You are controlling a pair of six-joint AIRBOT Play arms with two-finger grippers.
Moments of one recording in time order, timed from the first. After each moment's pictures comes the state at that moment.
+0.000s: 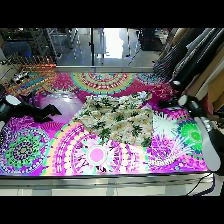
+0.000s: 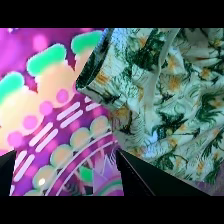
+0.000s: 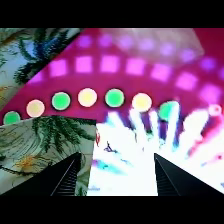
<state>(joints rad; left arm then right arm) 0.20 -1.62 1.43 0.96 -1.18 -1.45 -0.20 -1.69 1.50 -1.33 0.82 1.42</state>
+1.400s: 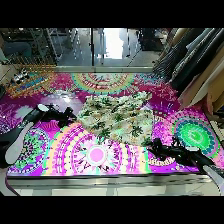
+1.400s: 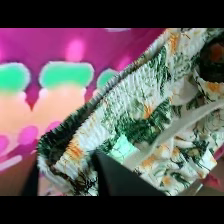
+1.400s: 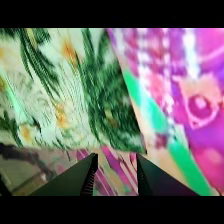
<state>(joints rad) 0.04 -1.88 1.43 0.83 -0.91 -1.86 -0.34 -1.26 0.42 -0.39 0.84 1.21</state>
